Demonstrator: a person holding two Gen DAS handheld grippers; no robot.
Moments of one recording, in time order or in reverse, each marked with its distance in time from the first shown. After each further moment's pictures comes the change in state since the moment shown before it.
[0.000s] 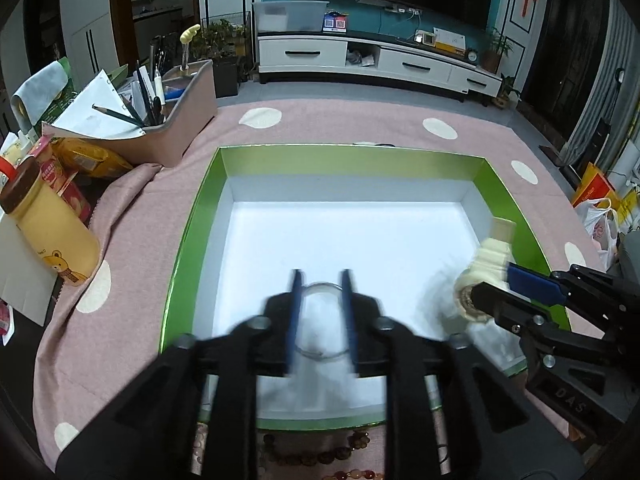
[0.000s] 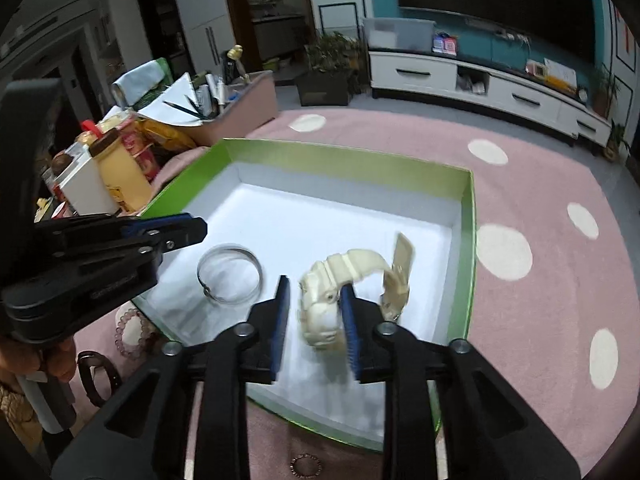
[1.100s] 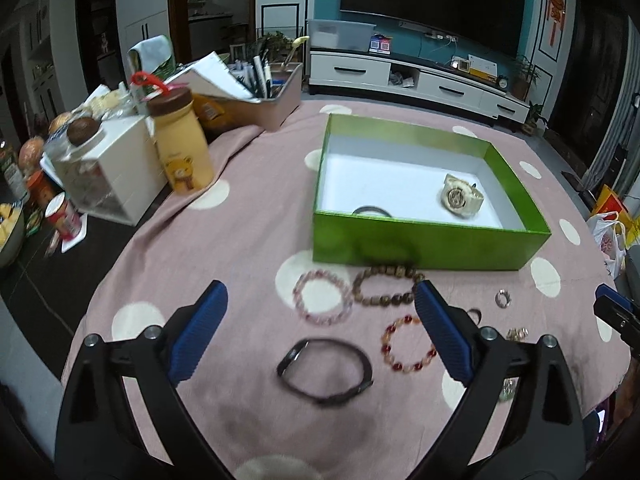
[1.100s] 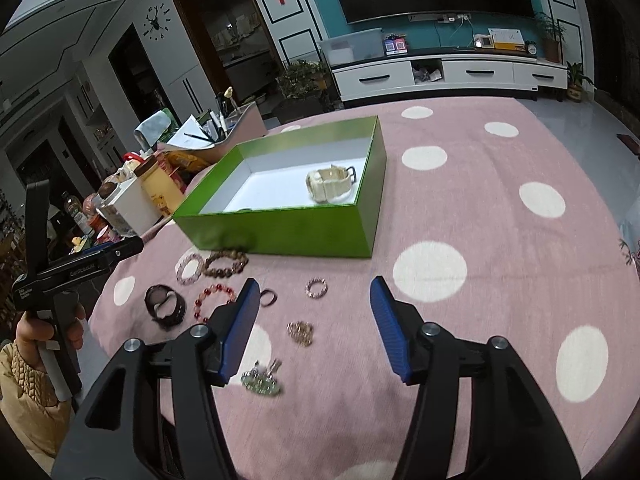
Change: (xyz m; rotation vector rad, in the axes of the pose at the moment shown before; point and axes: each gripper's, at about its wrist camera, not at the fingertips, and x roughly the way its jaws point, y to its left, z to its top) left arm -0.129 0.053 -0.115 -0.110 -0.068 0.106; right arm -0.141 -0.006 -0.126 0.214 -0.099 0.042
